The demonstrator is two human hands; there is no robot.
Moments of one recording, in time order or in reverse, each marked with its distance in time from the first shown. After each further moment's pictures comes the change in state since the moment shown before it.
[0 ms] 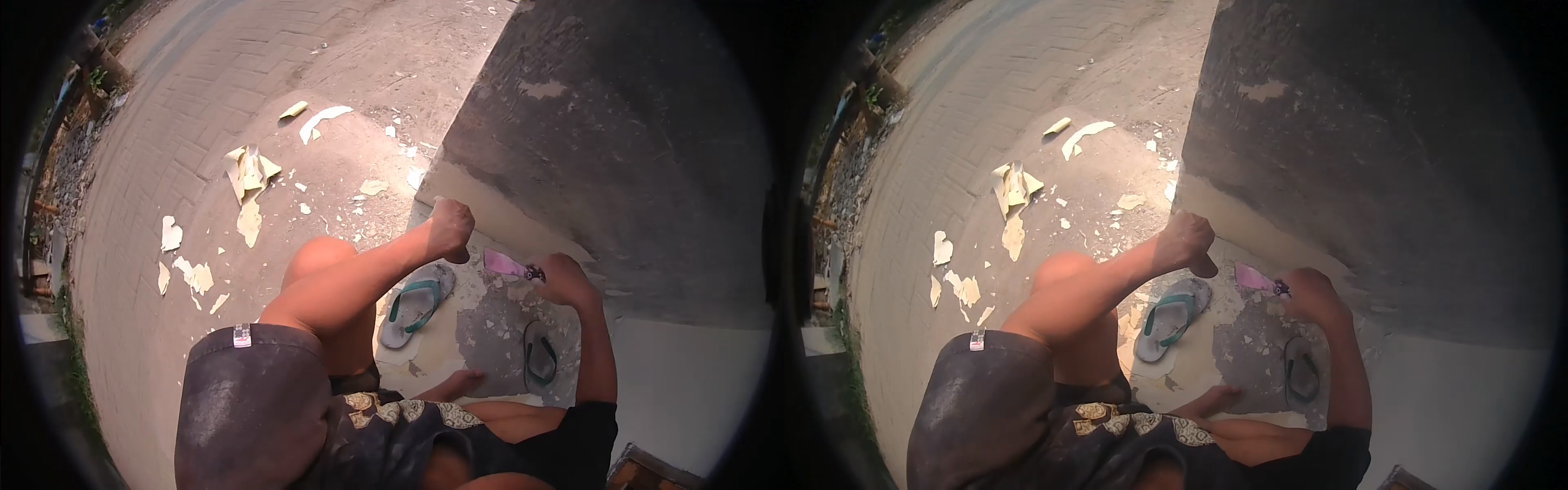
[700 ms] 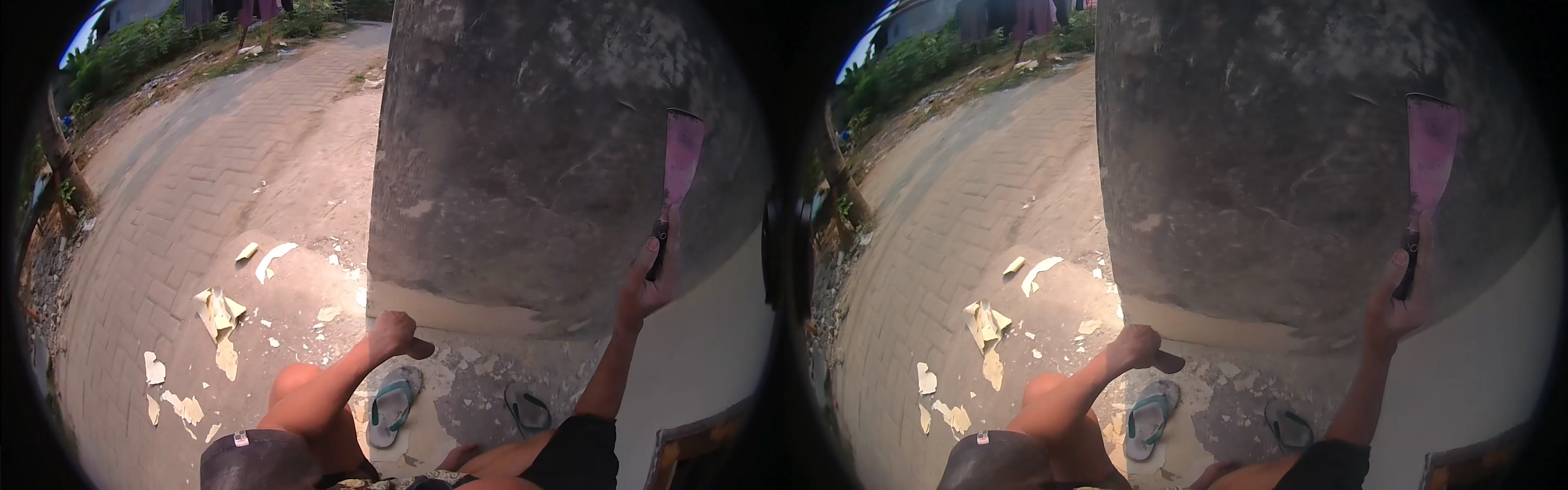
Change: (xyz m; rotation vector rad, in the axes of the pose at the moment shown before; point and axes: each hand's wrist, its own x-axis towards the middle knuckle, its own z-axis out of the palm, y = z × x) left_hand -0.010 0.015 -0.037 -0.027 -0.182 0.044; right_hand -0.125 -0.001 -0.143 -0.247 1.969 -0.079
